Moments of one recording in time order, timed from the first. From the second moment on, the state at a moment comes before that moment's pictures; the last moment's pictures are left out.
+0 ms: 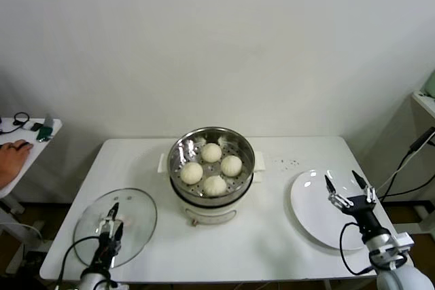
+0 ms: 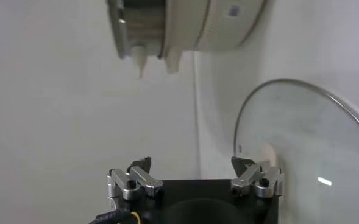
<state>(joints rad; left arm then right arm) 1.67 -1.36 -0.68 -1.93 1.38 0.01 -0.02 -1.52 1.09 0.73 1.83 0.46 0.15 -0.18</state>
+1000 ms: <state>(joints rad) 1.47 -1.34 -0.72 -1.65 1.38 -0.05 -0.14 -1.57 1.16 0.71 1.85 0.36 0.15 -0.19</state>
